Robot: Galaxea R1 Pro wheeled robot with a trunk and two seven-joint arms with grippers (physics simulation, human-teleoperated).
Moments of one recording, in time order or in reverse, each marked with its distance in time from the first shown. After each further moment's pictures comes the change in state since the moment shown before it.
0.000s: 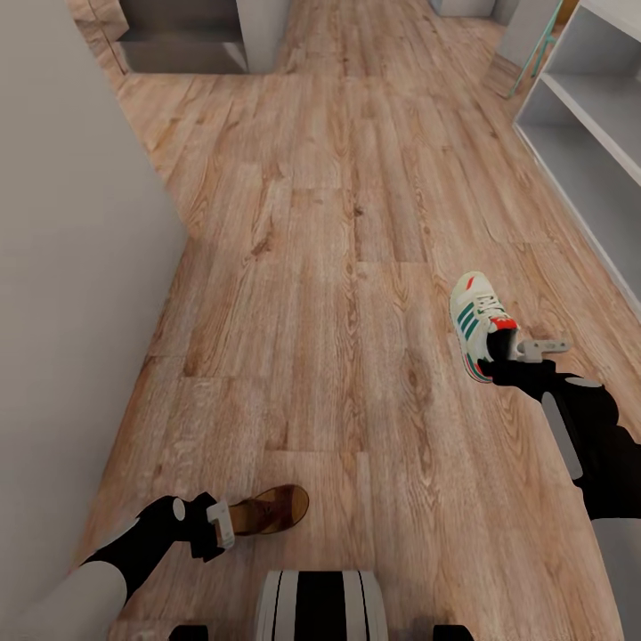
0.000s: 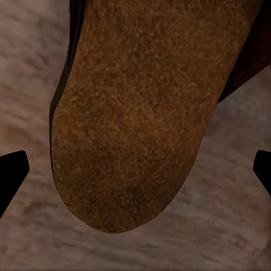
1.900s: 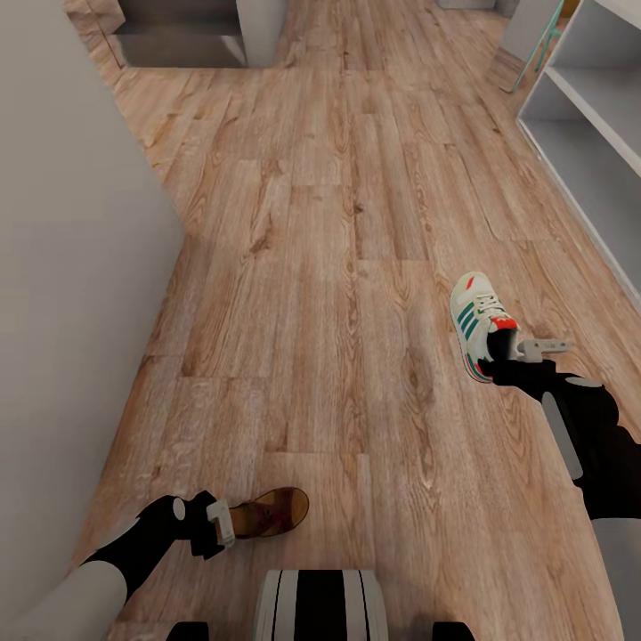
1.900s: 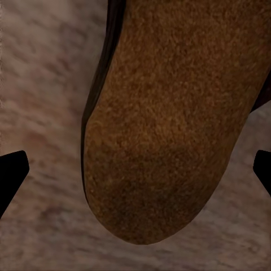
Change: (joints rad) left arm 0.000 0.000 0.000 -0.002 0.000 0.000 0.020; right arm 0.000 0.000 0.000 -0.001 0.000 0.001 0.000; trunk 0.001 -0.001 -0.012
